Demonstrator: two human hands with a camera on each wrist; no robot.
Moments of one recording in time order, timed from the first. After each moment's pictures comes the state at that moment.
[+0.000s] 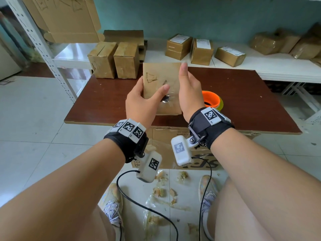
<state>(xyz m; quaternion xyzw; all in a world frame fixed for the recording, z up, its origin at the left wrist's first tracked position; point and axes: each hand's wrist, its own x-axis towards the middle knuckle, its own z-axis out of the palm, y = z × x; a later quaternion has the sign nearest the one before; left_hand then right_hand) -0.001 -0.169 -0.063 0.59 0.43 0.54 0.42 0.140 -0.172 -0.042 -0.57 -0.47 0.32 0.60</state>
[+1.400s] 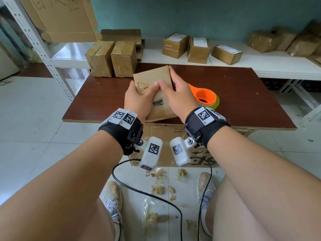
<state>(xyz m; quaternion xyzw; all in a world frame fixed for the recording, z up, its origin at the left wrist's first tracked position) 0.002 -0.154 -0.064 0.50 0.50 0.50 0.50 0.145 -0.174 -0.056 -0.58 -0.55 0.33 0.50</state>
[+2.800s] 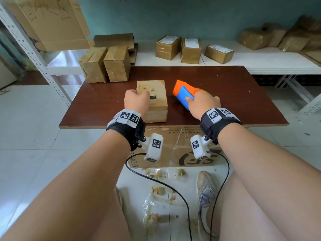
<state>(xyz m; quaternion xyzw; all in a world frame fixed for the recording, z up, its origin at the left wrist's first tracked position) 0.030 -0.136 -0.060 0.48 0.63 0.42 0.45 0.235 -0.183 -0.065 -0.85 -0.52 0.04 0.07</state>
